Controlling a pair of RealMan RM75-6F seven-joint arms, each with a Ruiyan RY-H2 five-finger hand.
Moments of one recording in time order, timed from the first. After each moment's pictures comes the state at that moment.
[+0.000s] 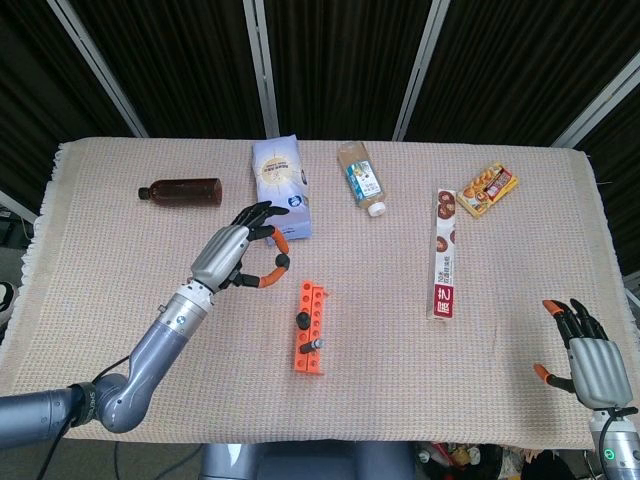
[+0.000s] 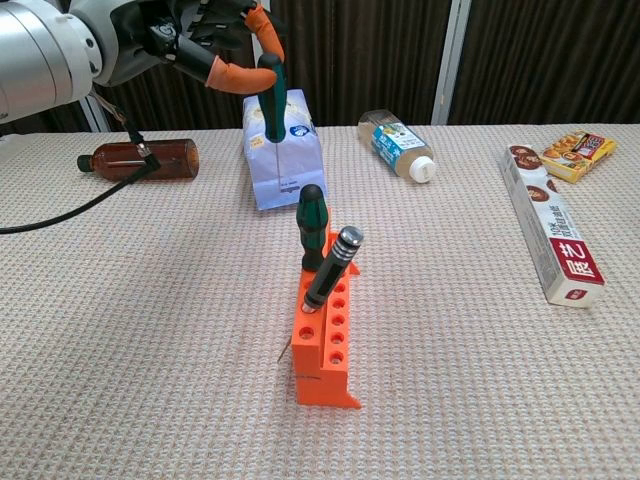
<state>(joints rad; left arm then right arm) -0.80 -1.41 -0.36 -1.81 1.05 0.99 -0.07 0.07 -1.20 0.04 -1.46 -1.49 1.44 0.09</state>
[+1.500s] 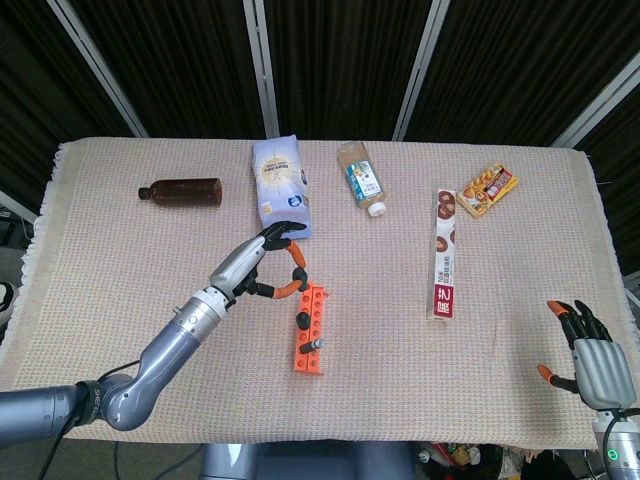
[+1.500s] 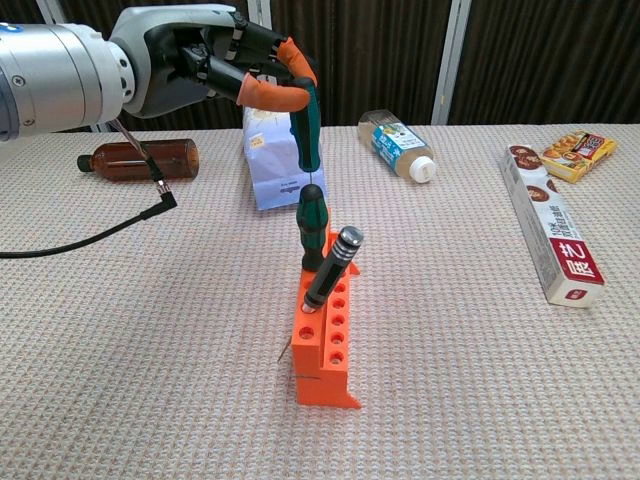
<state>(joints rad) -0.85 -1.40 -0.37 -1.85 0.90 0.87 -0.18 0.06 -1.21 0.04 -1.43 -1.49 1.44 0.12</state>
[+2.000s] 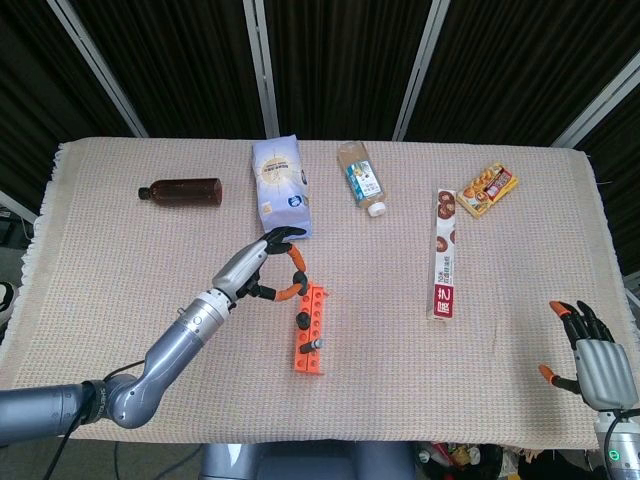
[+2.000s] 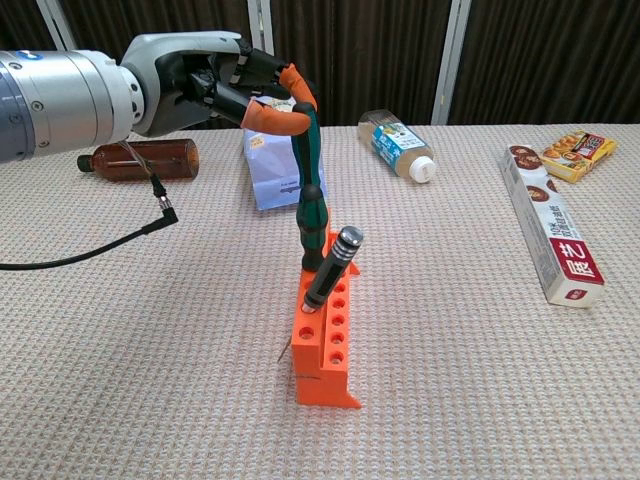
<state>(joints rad) -0.86 -1.43 -0.35 -1.81 0.88 0.86 -0.16 0.06 -1.22 0.04 -1.42 -1.48 1.44 0.13</state>
